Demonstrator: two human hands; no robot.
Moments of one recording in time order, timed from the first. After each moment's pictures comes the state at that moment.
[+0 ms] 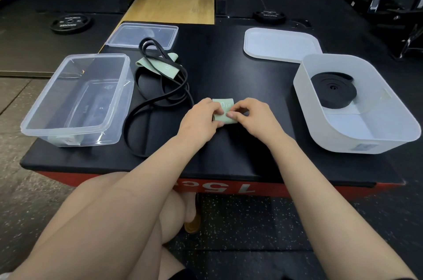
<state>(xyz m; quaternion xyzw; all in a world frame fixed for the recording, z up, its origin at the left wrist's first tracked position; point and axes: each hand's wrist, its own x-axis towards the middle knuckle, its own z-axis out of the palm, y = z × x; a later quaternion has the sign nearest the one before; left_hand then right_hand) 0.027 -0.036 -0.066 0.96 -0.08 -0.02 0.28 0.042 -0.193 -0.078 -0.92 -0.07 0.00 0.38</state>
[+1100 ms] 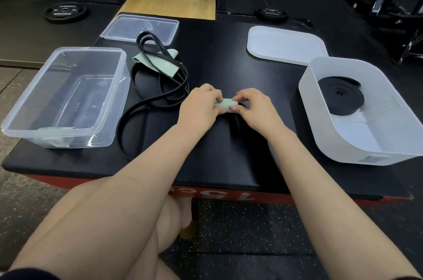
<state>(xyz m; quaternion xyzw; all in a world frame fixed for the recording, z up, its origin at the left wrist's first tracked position) 0.067 -0.034 -0.072 0.97 -0.09 0.04 0.24 0.074 -0.188 -0.078 -0.93 -0.06 -0.02 0.36</state>
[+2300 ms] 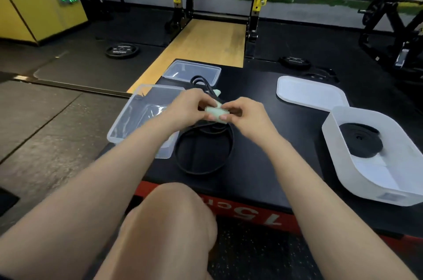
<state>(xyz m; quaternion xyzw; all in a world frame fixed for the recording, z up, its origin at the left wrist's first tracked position) 0.022 0.092 0.045 0.95 -0.10 0.05 0.29 0.036 -0.079 0.024 -0.89 -0.18 -0.02 0.41</state>
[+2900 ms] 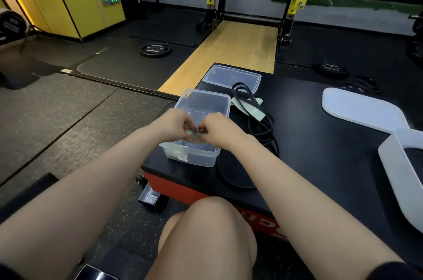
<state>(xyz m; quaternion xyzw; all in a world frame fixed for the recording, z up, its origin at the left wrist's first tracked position) 0.007 0.227 0.017 0.98 0.01 -0.07 0.20 0.041 0.087 0.017 -0.93 -0.33 0.10 0.10</state>
